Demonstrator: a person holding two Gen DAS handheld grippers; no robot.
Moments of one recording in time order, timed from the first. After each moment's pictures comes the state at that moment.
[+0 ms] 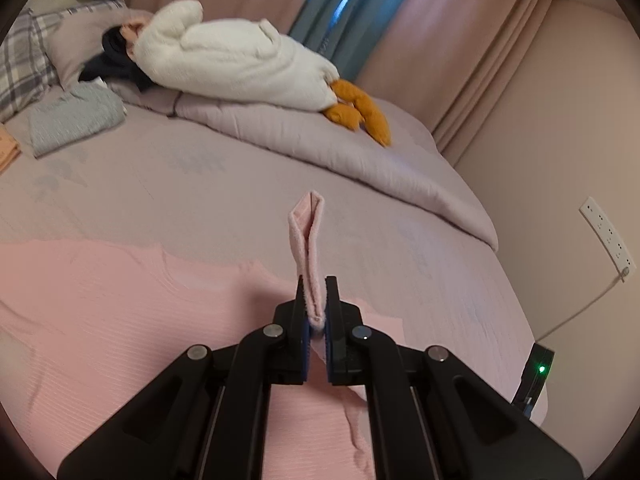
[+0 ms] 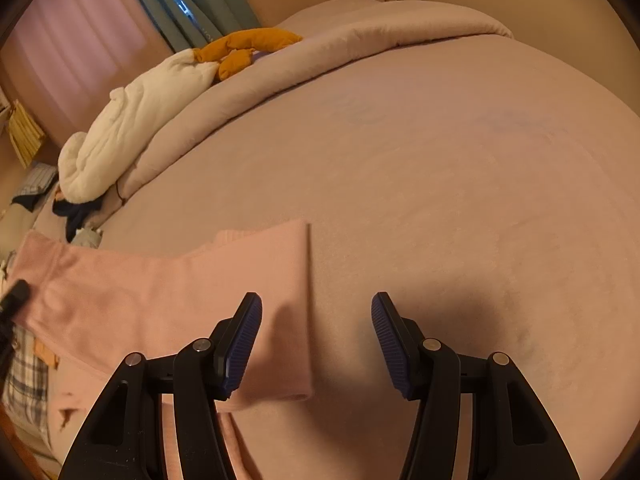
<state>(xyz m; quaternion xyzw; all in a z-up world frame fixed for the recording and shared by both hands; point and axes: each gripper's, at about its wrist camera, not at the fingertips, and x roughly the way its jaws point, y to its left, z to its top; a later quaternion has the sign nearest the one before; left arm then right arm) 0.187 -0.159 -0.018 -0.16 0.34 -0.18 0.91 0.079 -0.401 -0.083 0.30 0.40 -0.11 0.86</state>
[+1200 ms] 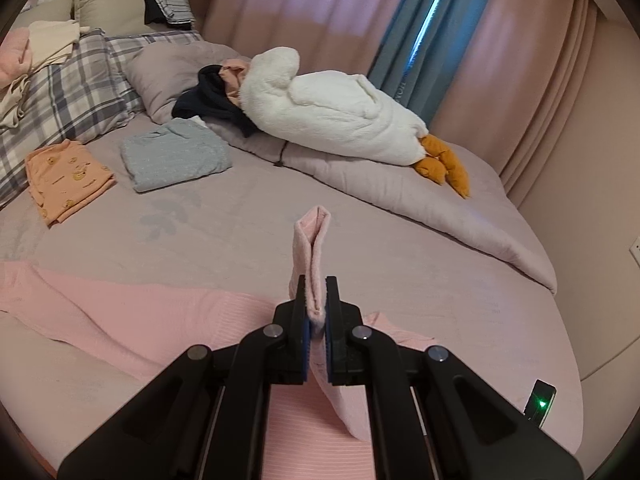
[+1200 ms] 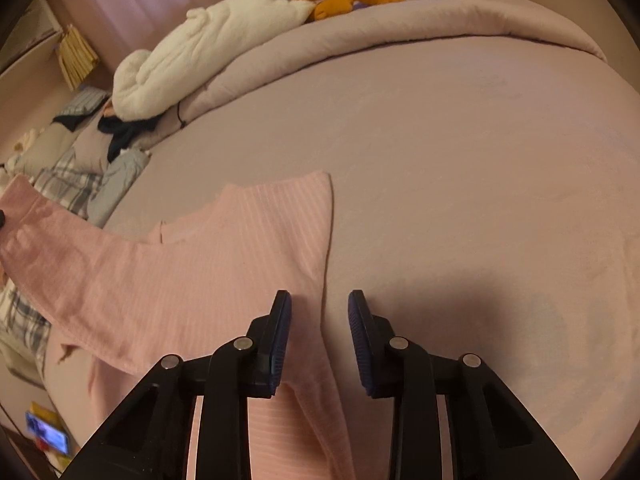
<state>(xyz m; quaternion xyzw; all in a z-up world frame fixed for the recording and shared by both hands) 0.180 -0.040 0.006 -0.15 0.31 -0.05 0.94 0.131 -0.324 -0.093 0.23 0.44 0.01 0.87</state>
